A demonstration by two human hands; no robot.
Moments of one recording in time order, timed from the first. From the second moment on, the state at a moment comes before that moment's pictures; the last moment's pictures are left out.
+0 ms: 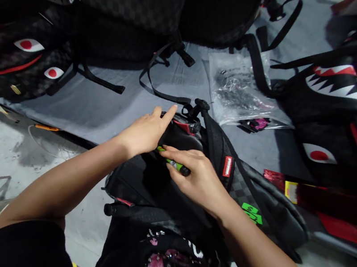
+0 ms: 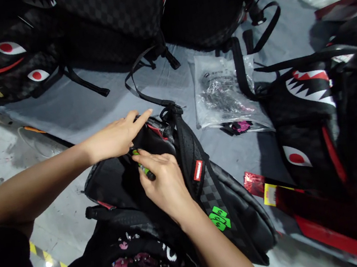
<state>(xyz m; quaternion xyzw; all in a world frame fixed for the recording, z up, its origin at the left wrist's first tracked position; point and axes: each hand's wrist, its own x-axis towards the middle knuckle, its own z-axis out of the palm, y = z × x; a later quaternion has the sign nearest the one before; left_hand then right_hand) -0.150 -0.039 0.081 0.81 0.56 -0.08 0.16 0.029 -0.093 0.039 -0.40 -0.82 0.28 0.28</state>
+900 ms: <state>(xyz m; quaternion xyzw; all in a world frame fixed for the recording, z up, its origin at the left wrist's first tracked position) -0.150 -0.040 0.079 0.81 0.56 -0.07 0.14 0.027 -0.106 0.034 -0.47 -0.80 0.25 0.29</state>
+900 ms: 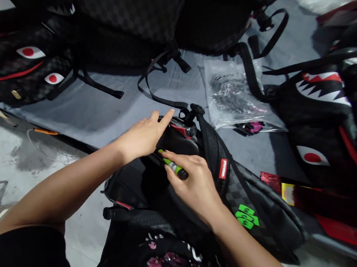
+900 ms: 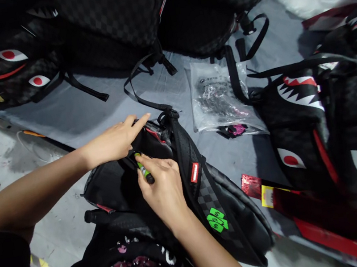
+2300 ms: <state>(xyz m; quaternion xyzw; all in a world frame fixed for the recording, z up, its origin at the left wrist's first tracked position) -0.160 -0.102 0.009 0.84 0.48 0.22 -0.09 0.053 -0.106 0.030 -0.52 -0.67 0.28 0.44</state>
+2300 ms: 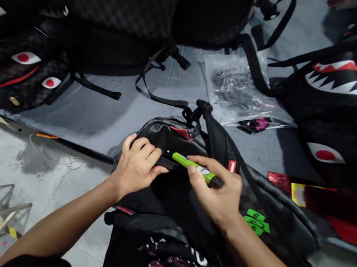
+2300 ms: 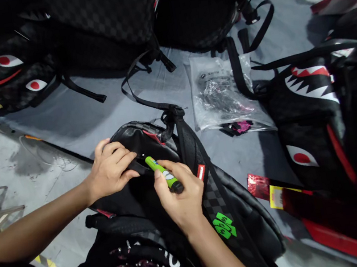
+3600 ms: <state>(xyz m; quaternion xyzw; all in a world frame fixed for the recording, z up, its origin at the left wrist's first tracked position) -0.166 -0.075 0.025 0.67 0.67 0.27 0.16 0.229 0.025 0.015 -0.74 -0.67 0.00 0.00</state>
